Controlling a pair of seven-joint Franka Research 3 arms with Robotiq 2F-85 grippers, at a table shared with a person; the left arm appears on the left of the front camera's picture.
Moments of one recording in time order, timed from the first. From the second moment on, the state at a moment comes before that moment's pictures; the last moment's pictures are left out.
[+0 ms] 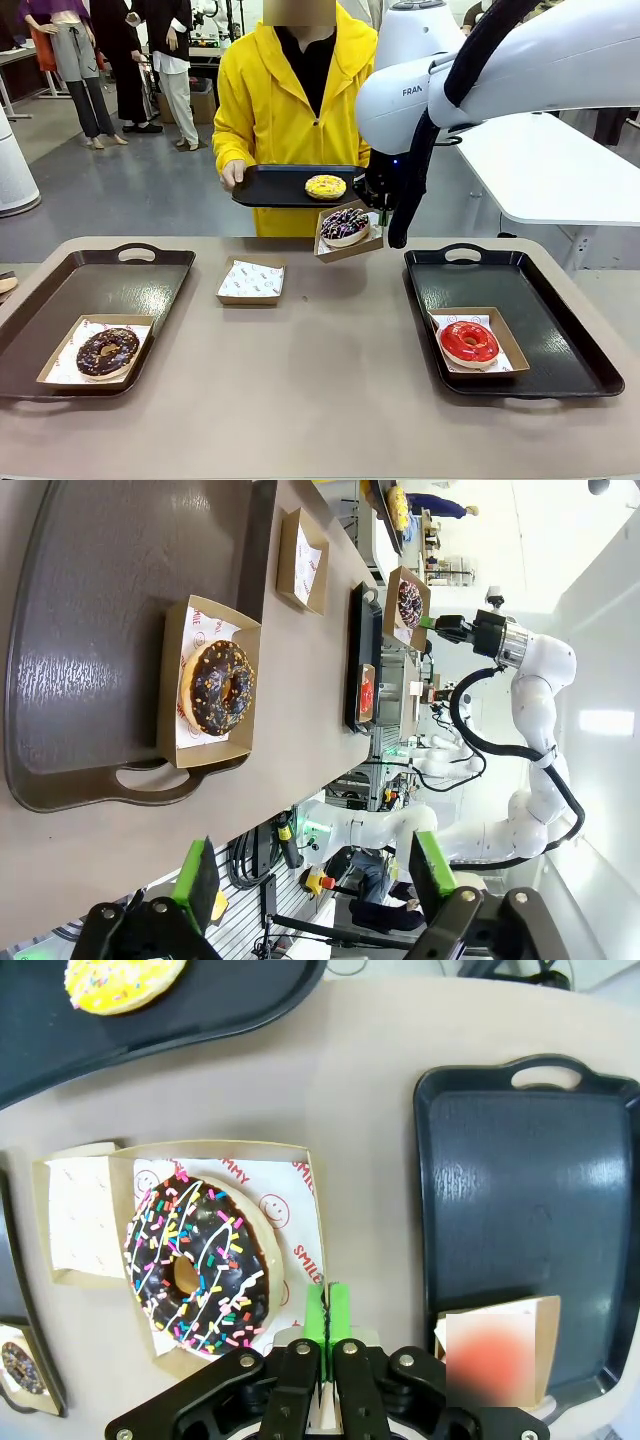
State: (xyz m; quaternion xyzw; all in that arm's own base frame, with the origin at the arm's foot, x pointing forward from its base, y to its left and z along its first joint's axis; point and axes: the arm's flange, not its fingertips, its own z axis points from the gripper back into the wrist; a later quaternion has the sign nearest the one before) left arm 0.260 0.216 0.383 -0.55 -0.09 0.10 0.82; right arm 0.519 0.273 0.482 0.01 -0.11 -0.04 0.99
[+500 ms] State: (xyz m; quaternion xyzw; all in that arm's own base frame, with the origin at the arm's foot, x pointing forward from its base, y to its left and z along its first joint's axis) left arm 0.288 0.182 0.436 -0.50 -0.08 0.07 0.86; right arm 0.497 0.220 0.509 0.01 -0.09 -0.05 0.99
